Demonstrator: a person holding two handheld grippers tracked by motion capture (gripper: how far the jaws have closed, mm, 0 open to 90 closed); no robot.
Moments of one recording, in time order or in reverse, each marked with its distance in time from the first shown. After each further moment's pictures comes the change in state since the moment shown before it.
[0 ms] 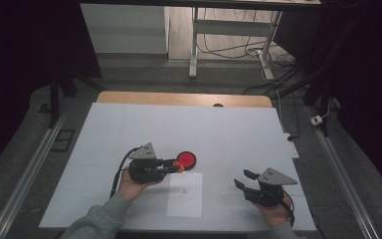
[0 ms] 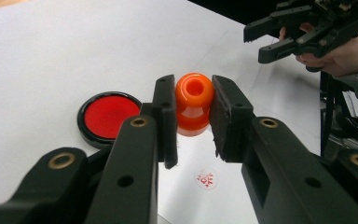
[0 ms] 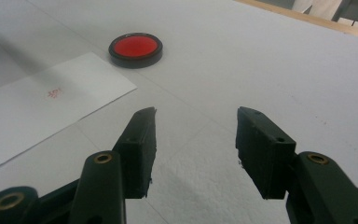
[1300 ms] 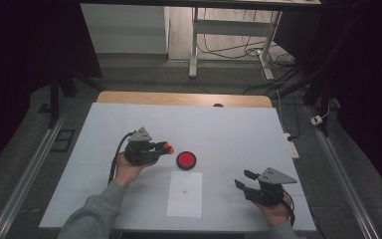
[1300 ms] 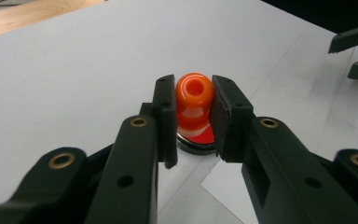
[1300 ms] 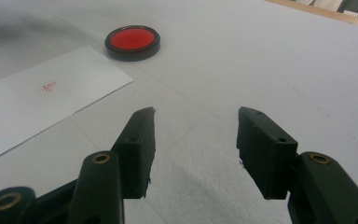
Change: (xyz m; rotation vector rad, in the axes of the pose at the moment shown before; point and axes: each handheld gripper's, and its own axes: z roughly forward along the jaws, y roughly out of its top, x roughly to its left) left arm 0.048 0.010 0.004 0.042 0.184 -0.047; right arm -0.005 -0.005 0.004 0.015 0.007 0.014
